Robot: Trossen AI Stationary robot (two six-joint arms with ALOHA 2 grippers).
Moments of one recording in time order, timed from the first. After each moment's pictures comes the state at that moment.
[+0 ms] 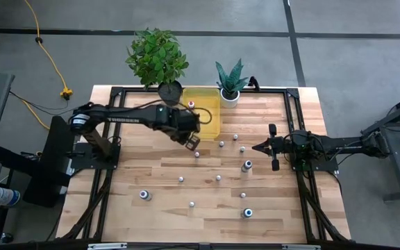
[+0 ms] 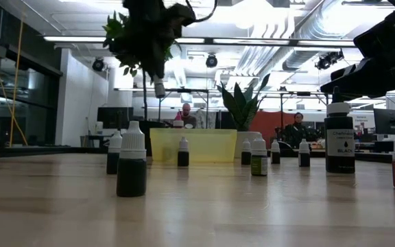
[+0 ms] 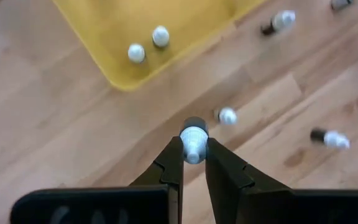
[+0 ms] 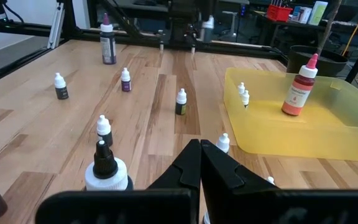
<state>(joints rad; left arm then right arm) 0.06 1.71 1.58 -1.13 -0.15 -0.90 -0.03 0.24 0.01 0.03 0.00 -0.09</state>
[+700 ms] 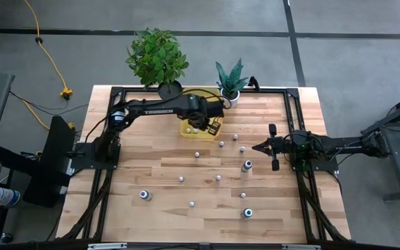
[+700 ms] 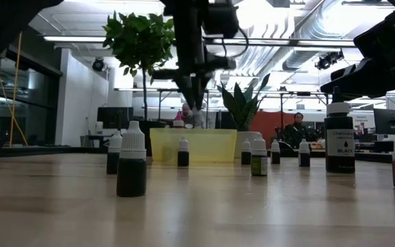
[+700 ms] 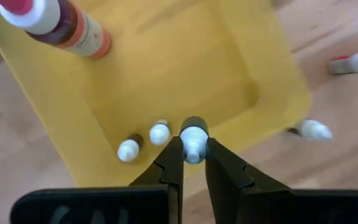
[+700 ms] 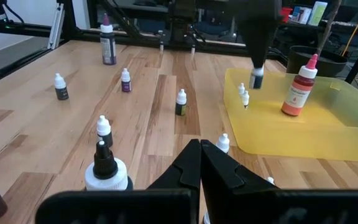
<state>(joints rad) 0.20 2.10 1.95 -1.18 -0.20 -0.87 -0.03 0.24 0.01 0.03 0.00 -0.09</state>
